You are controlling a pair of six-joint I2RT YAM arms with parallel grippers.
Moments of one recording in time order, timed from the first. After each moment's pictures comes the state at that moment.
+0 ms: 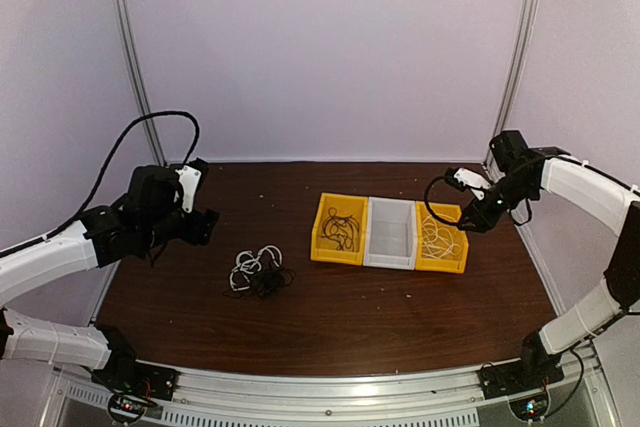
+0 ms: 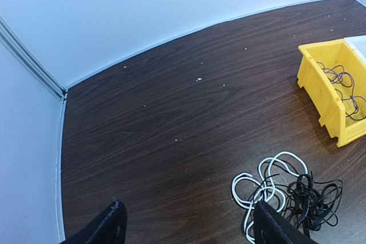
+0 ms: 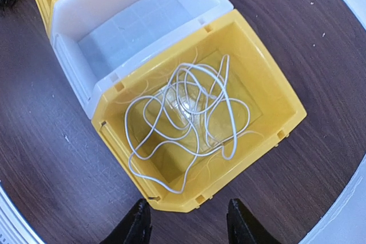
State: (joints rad) left arm -0.65 1.04 0.77 -0.31 -0.40 -0.02; right arm 0.15 1.43 1.17 -0.85 -0.28 -0.59
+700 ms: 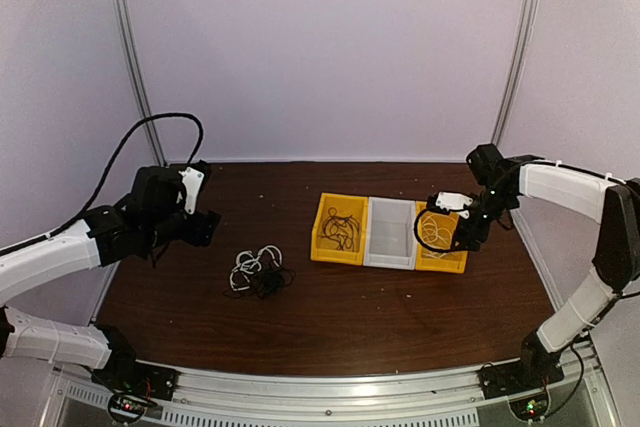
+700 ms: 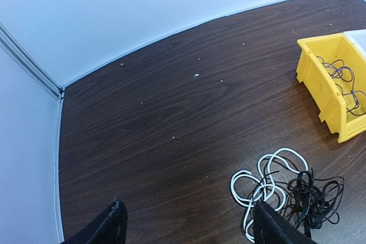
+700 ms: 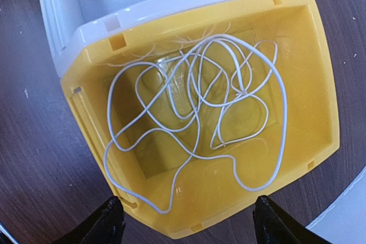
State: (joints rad) left arm -0.65 1.06 0.77 -0.31 -0.39 -0.01; right arm 0.24 1.52 1.13 -0.82 -0.11 -0.84
